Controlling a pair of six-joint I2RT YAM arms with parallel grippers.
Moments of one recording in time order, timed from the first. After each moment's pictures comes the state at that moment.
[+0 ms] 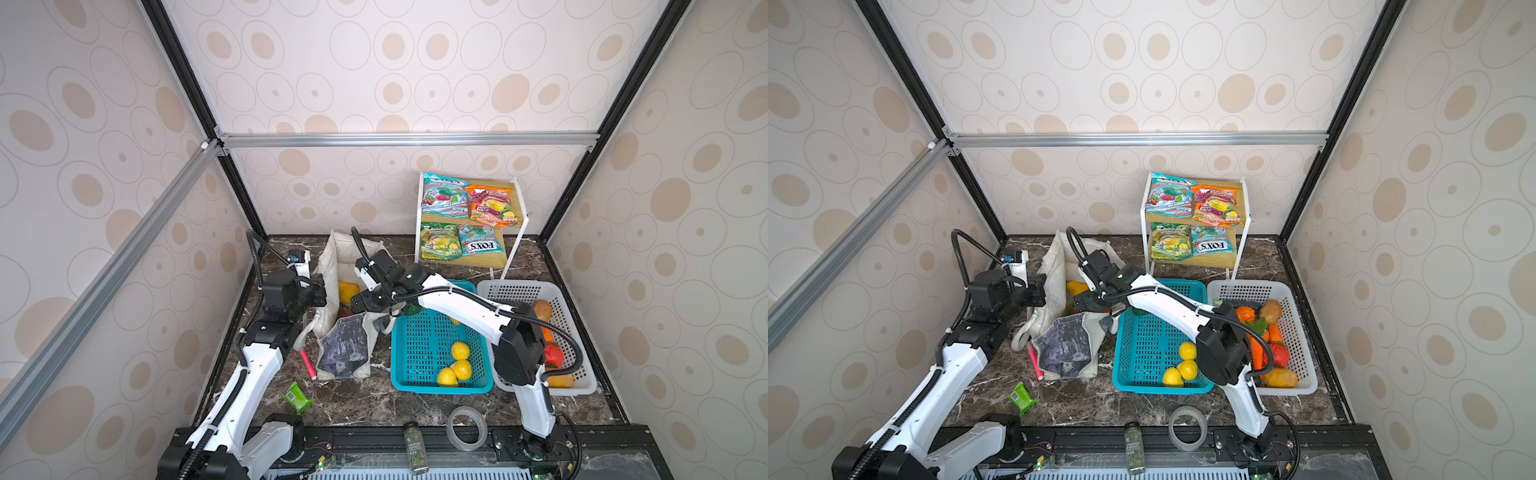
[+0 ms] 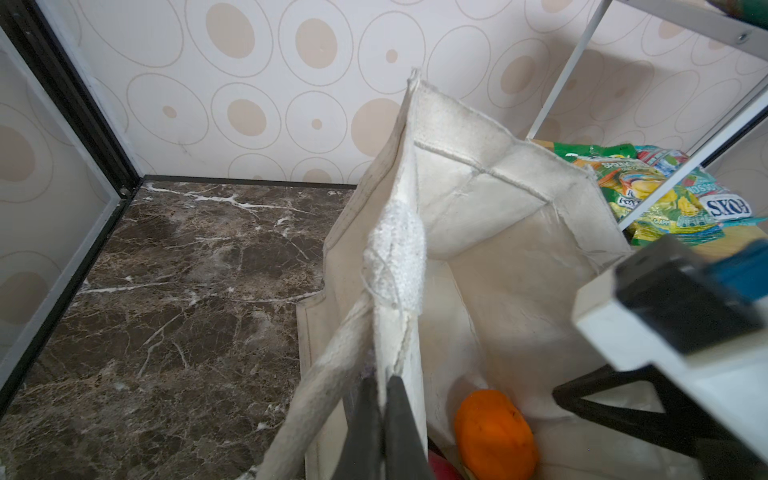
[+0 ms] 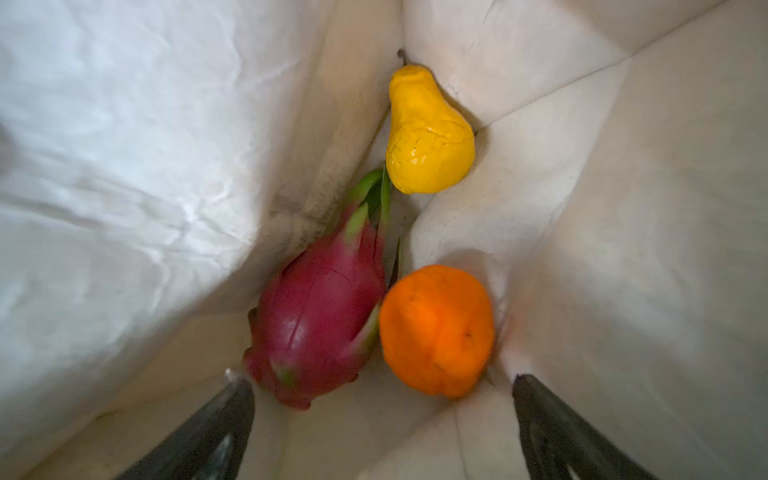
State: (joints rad) left arm -0.10 1.02 0.79 -0.14 0.11 -0.14; right arm 0.90 2.03 1.92 -0.78 -0.04 0.29
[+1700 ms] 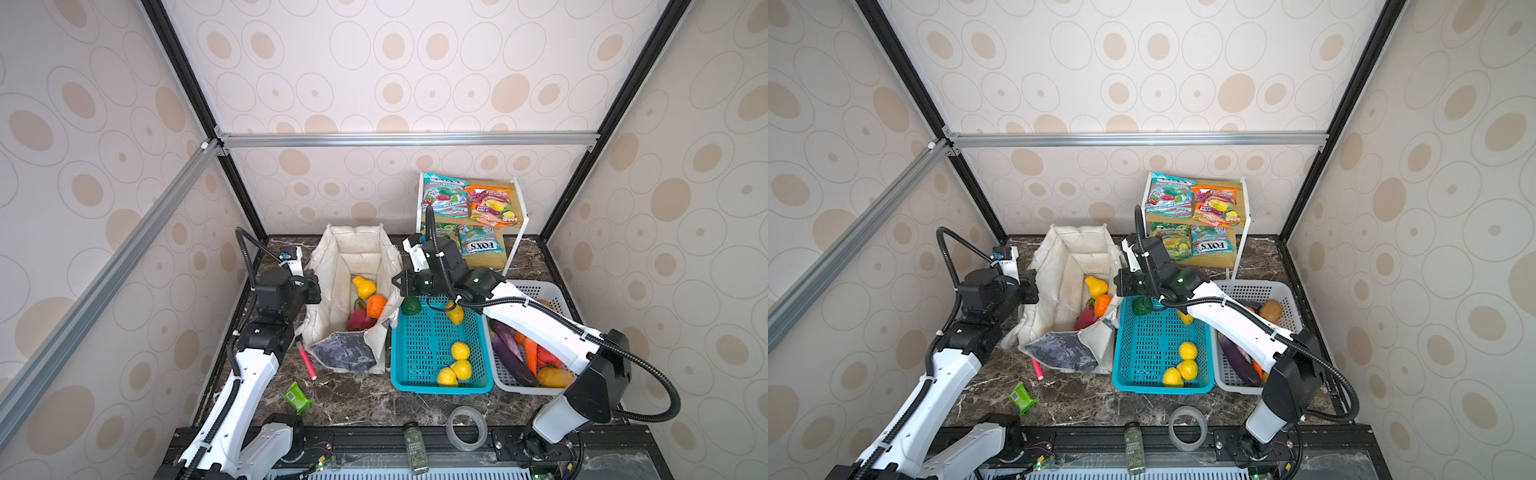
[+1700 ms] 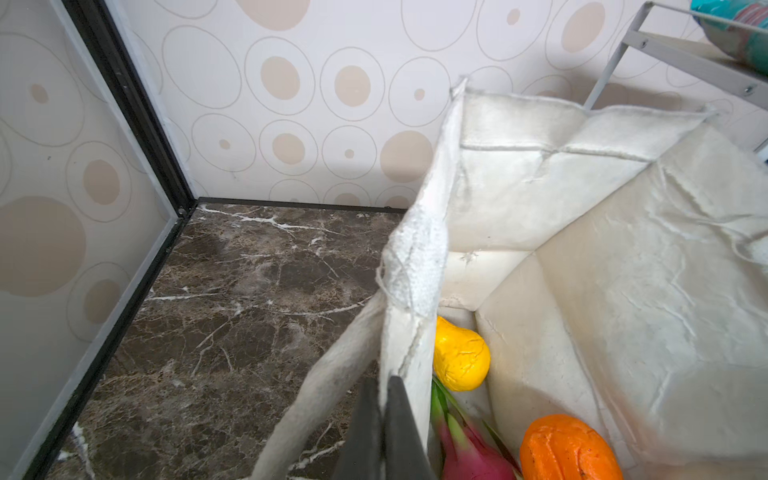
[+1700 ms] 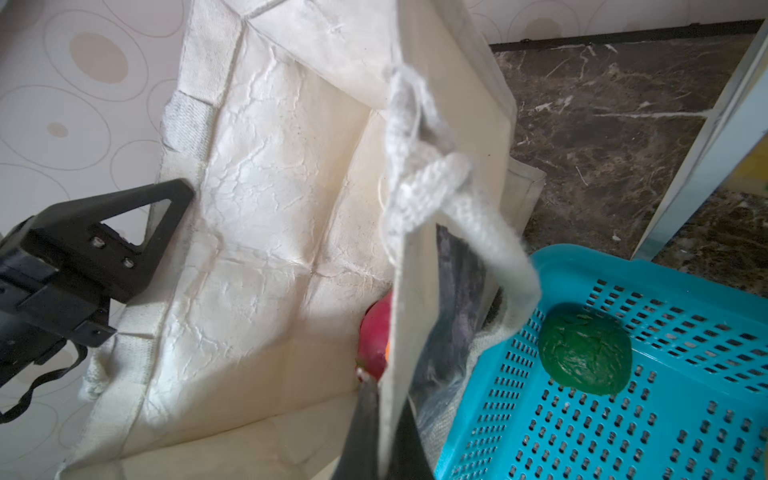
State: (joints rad) left arm -0.09 0.97 0.85 -0.21 0.00 -0.13; right arm 0.75 1.60 1.50 -0.47 -0.17 0.53
